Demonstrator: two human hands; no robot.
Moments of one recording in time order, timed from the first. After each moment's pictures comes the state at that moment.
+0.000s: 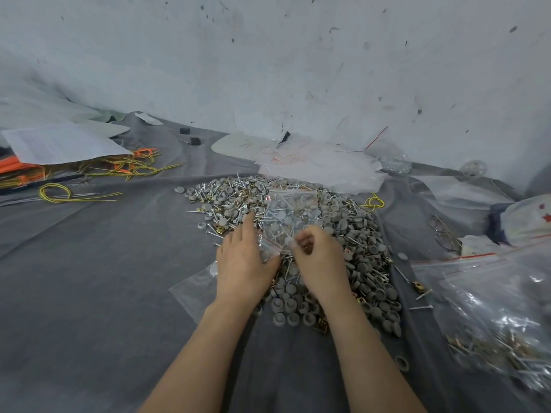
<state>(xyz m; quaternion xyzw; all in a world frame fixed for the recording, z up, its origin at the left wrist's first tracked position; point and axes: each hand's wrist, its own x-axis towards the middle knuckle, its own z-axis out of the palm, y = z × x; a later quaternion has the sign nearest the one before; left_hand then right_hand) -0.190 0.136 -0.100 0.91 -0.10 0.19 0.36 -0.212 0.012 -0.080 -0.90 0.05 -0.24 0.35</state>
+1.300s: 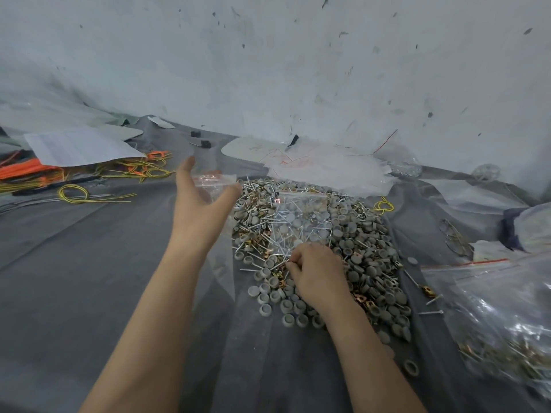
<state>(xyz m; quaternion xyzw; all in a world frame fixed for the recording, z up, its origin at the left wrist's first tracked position) -0.175 0.200 -0.027 0.71 -0.04 0.19 0.68 -0.217 0.025 -0.079 -0.98 0.03 -0.12 0.17</state>
